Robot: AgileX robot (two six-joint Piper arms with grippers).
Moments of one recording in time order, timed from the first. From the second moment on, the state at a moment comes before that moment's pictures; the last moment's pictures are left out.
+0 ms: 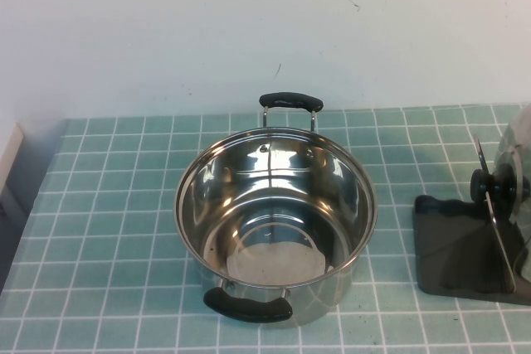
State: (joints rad) right arm -0.03 0.05 -0.44 0.64 0.77 -0.81; left arm -0.67 0.13 -0.34 0.76 0.67 -0.86
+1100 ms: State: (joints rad) right arm -0.03 -0.01 0.03 -0.01 0.34 0.03; left arm -0.67 0.13 -0.34 0.75 0.67 -0.84
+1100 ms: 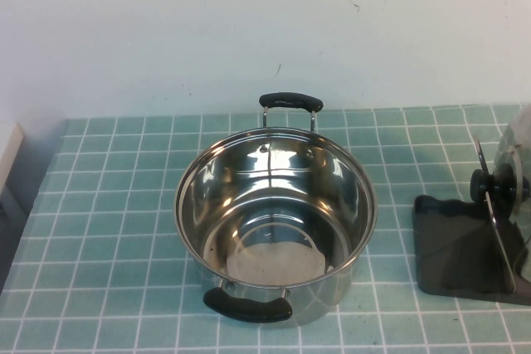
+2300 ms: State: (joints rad) right arm -0.04 -0.01 0.02 -0.20 0.43 0.14; left arm -0.67 0.13 -0.34 0.75 0.67 -0.84
